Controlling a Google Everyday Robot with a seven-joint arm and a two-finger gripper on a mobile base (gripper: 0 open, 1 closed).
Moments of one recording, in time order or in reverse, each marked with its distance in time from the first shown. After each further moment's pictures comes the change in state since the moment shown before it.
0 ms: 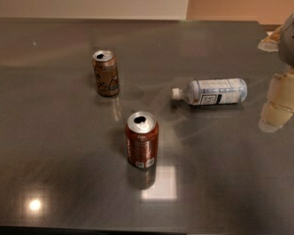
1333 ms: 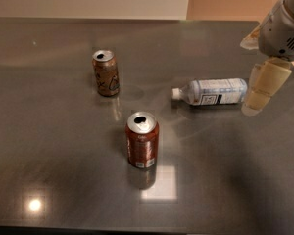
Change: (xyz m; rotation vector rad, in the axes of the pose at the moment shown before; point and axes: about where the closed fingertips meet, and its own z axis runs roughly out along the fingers) arm -0.012 -0.040 0.033 -0.064 -0.061 -0.011
